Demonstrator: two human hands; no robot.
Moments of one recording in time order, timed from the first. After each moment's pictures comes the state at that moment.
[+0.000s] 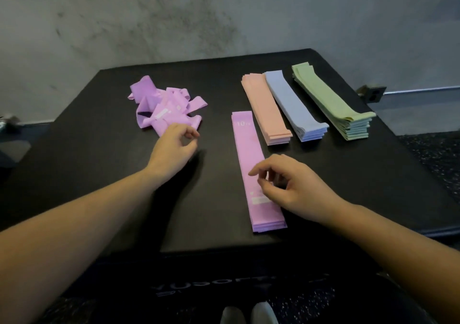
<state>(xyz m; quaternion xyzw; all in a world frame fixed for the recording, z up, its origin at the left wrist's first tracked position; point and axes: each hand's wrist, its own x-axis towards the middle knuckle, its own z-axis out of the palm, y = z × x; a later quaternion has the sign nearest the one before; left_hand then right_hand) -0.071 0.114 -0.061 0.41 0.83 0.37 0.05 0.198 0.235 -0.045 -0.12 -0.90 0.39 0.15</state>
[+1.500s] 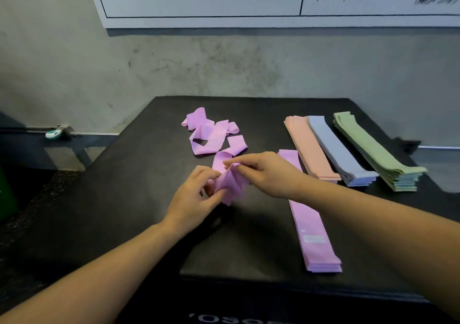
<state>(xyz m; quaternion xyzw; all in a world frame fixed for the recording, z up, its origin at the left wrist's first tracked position) -0.075 0.017 -0.069 0.46 0.75 0.47 -0.01 0.046 0.189 0.017 -0.07 -0.95 0.30 0.09</state>
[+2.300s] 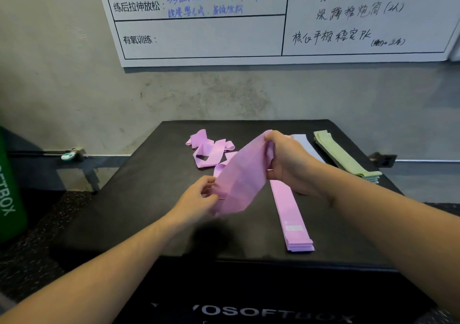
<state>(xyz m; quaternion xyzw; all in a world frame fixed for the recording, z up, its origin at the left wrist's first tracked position) -0.030 -0.011 -0.008 0.36 0.77 0.49 0.18 0.125 0.141 0.110 -0.20 -0.66 0.70 0.18</state>
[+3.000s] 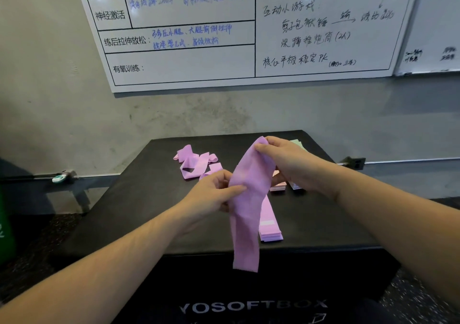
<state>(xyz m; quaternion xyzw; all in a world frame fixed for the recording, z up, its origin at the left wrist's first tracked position) 0.087 -0.007 0.082 0.40 0.65 0.56 0.32 0.216 0.145 0.145 -0.21 -0.76 0.59 0.18</state>
